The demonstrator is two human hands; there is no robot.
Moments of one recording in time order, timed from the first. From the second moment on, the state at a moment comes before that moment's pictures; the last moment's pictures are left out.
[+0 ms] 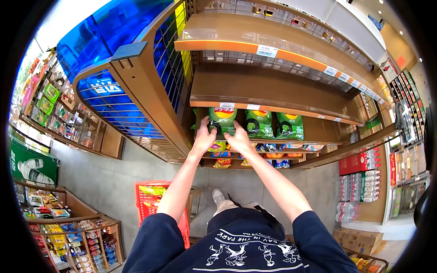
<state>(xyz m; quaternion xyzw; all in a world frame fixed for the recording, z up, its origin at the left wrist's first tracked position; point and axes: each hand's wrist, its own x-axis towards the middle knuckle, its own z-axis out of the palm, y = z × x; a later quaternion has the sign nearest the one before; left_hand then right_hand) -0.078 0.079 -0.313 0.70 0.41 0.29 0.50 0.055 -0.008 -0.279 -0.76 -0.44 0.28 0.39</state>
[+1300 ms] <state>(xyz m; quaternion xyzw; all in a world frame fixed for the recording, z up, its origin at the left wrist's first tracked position) -0.128 -0.066 -0.310 0.48 0.43 0.31 0.70 0.071 -0.128 -0.277 -0.65 -0.47 0.39 0.45</state>
